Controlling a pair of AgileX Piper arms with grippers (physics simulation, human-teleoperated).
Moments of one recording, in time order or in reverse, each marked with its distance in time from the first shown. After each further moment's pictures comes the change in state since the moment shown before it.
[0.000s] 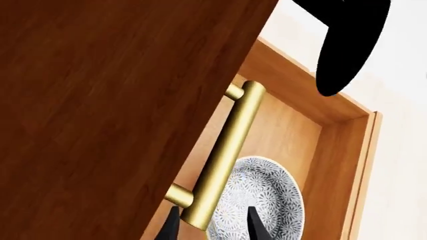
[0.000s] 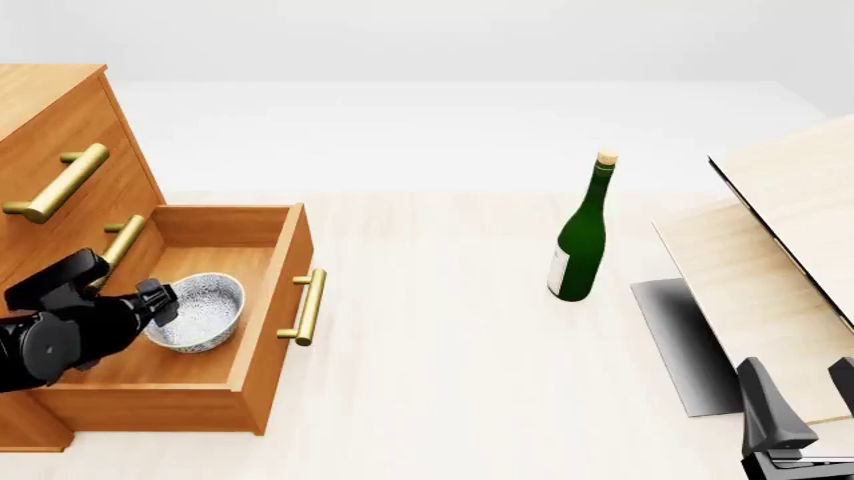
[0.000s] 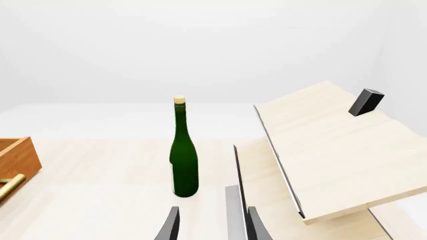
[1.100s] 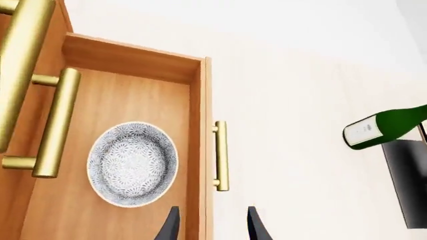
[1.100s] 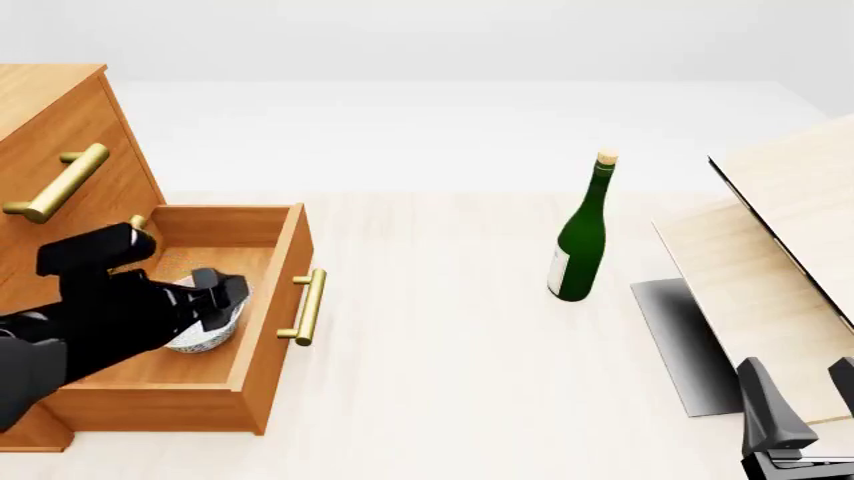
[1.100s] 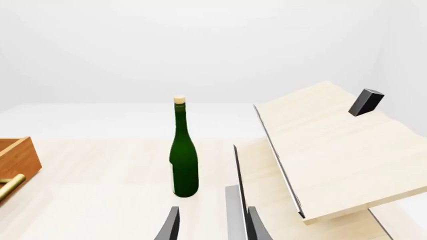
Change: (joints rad) left arm -0.412 -0.421 -0.036 0.310 0.029; right arm 0.000 0.000 0.000 0.000 0.000
